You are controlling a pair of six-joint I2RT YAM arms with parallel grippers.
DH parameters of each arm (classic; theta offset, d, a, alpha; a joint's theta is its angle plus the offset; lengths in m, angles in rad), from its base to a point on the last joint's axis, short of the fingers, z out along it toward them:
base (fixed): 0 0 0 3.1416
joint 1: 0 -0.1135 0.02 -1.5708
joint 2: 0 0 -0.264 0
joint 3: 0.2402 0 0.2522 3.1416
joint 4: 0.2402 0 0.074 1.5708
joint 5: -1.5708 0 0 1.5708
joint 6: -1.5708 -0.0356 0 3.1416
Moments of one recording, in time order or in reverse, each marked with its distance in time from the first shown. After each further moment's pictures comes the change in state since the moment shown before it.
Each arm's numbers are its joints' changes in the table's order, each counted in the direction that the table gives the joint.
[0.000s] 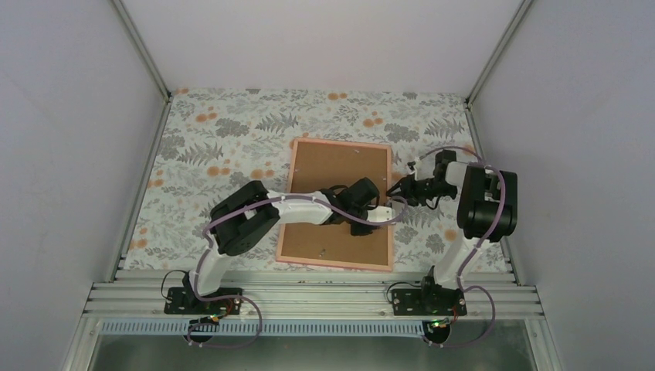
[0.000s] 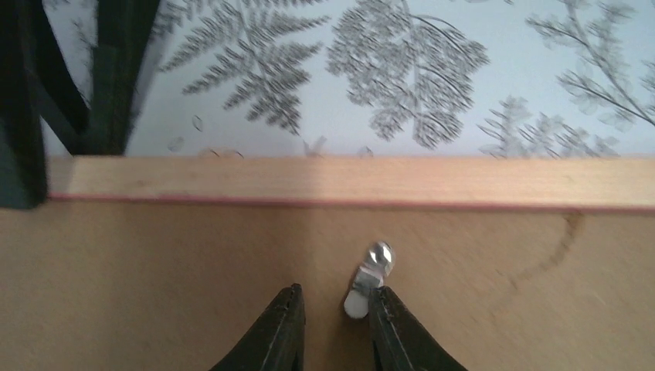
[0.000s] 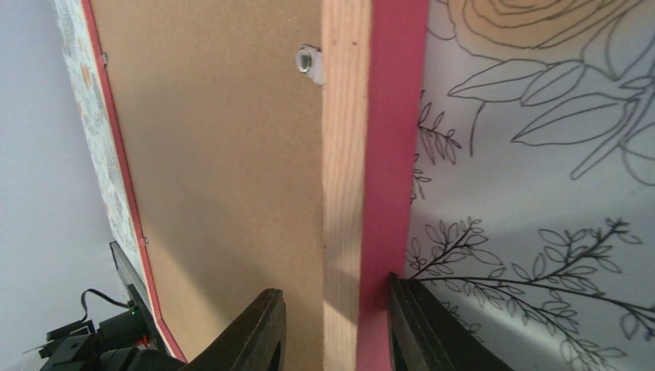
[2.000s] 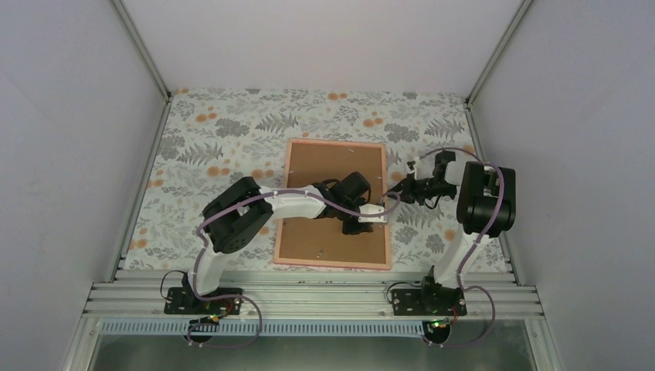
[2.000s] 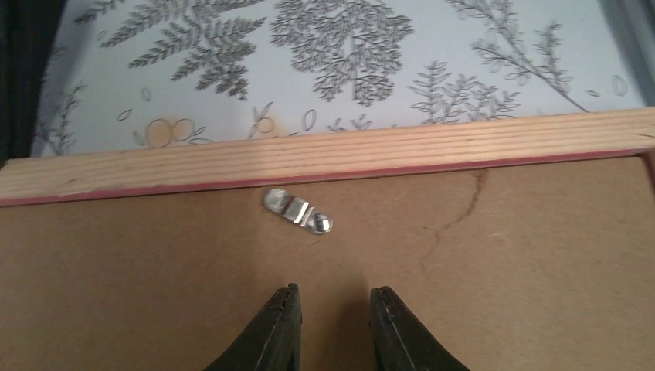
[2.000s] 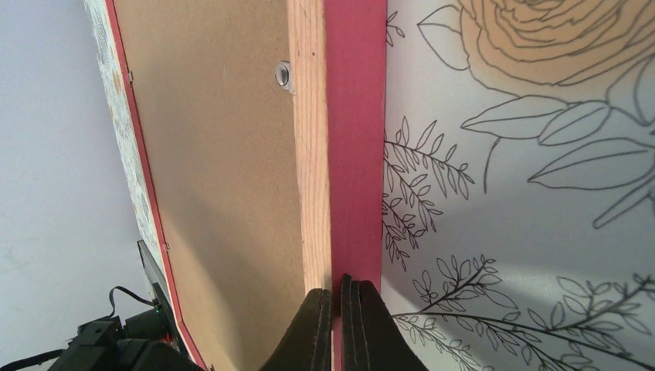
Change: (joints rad) left arm -0.051 0.022 -0.006 0.094 -0.182 -0.066; right arm 0.002 -0.052 0.014 -0.032 0.049 -0.005
